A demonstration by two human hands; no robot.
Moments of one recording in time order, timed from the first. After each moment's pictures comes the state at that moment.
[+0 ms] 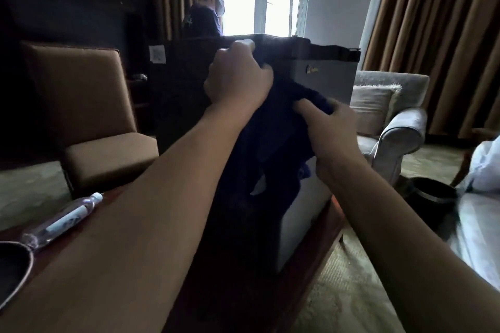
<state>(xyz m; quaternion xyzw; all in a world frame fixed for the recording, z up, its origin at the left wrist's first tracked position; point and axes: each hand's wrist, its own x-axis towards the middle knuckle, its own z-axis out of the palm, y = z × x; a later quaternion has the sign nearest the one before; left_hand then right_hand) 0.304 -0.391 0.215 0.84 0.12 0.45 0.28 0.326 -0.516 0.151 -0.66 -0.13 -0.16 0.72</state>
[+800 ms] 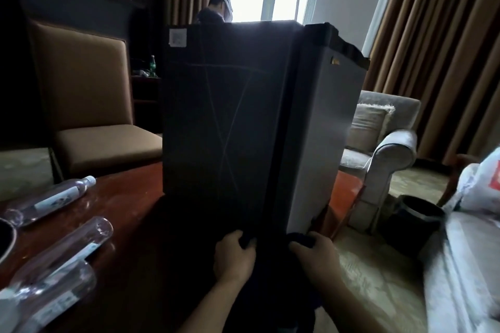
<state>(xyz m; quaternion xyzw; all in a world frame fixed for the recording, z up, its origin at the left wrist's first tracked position) 0.270 -0.393 -0.092 0.81 0.24 0.14 0.51 0.312 -0.541 -0.073 -0.88 0.00 -0.03 0.48</state>
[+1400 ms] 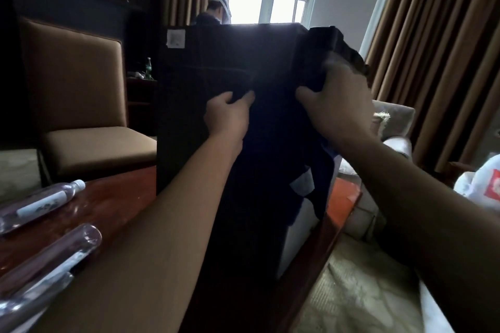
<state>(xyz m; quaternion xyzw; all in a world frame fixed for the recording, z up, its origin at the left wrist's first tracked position) 0.309 -0.347 0.128 0.57 0.09 0.33 0.75 0.321 -0.489 0.173 -0.84 -0.19 -0.44 0.27</state>
